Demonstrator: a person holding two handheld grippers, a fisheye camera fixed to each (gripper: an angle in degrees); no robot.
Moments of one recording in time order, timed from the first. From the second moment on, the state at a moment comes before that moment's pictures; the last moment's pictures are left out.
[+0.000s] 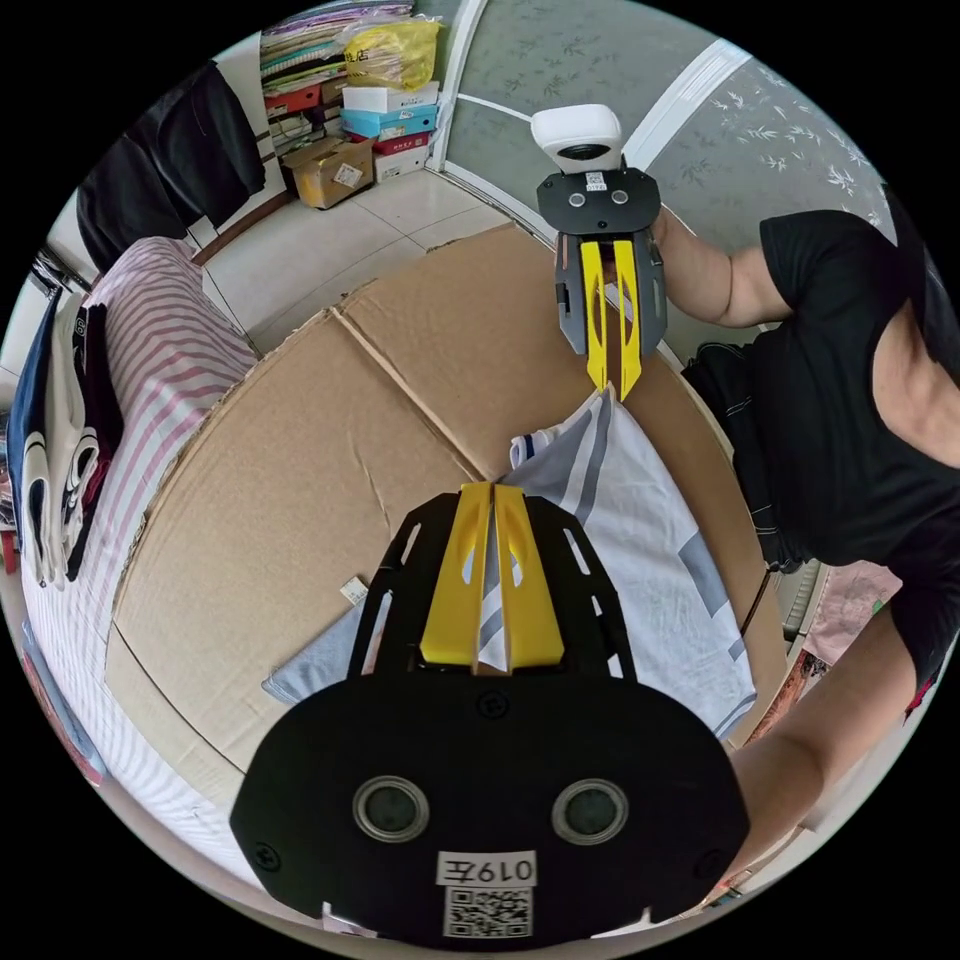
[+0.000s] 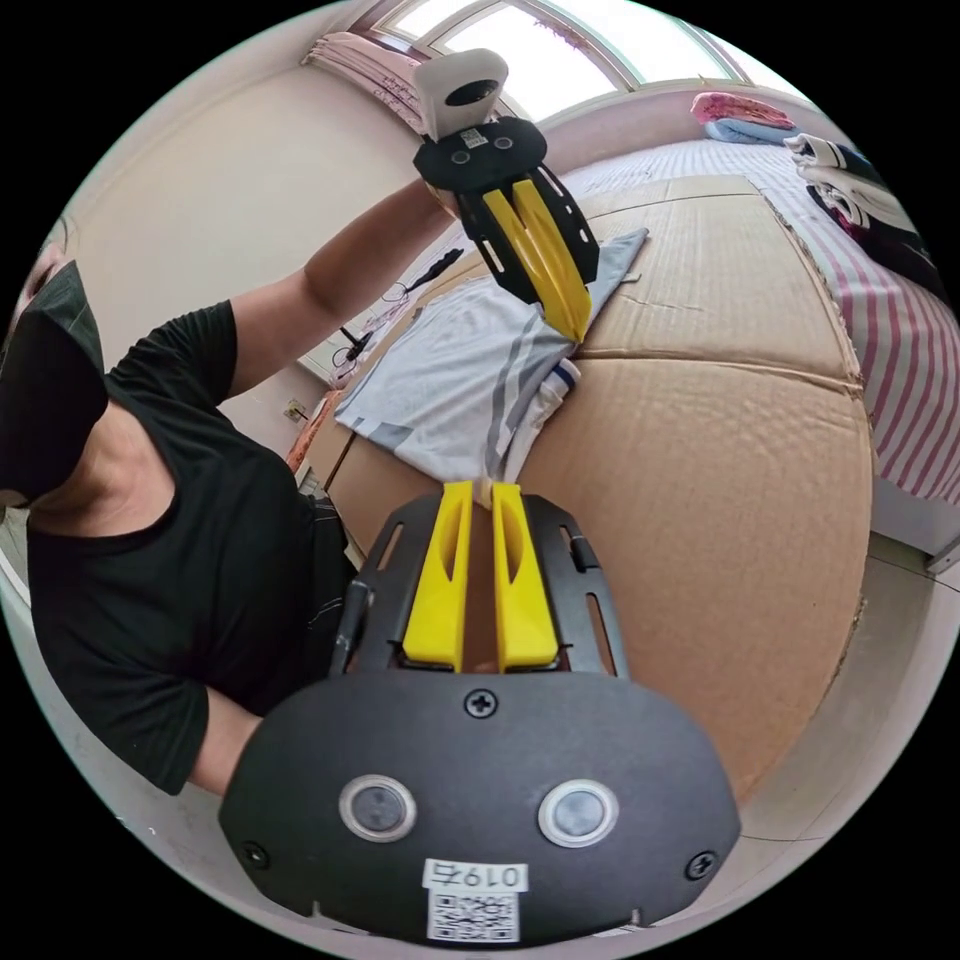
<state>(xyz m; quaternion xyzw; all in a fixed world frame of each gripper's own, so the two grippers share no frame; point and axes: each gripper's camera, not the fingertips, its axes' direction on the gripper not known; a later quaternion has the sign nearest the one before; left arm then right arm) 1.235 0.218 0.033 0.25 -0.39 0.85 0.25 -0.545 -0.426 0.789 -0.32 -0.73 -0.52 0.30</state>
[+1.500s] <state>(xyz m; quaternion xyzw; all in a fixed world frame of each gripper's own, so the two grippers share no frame) 1.143 0.185 0.056 0.32 -0.39 0.81 0.32 -0.519 -0.416 0.808 -0.35 -0.73 -0.49 0.33</state>
